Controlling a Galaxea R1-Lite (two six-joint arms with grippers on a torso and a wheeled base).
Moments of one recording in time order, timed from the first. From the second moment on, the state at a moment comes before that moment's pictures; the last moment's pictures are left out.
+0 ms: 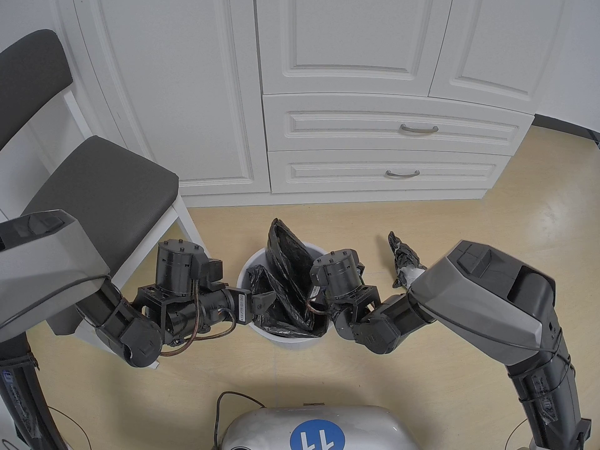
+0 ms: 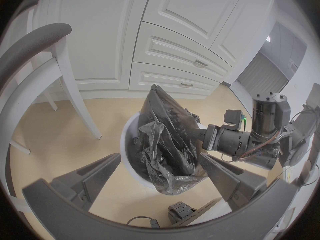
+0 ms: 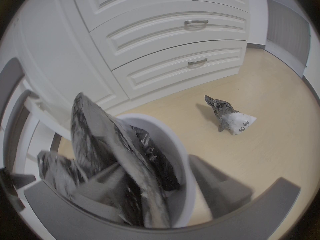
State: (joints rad) left arm -0.46 2.08 -0.71 -0.88 -0.05 -0.19; right arm 0.69 2.52 -1.43 -0.61 -0.56 0.64
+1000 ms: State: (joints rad) left arm -0.46 2.17 -0.74 -1.11 -0.06 -0.34; right arm 0.72 2.24 -1.21 -0.69 -0.55 0.57
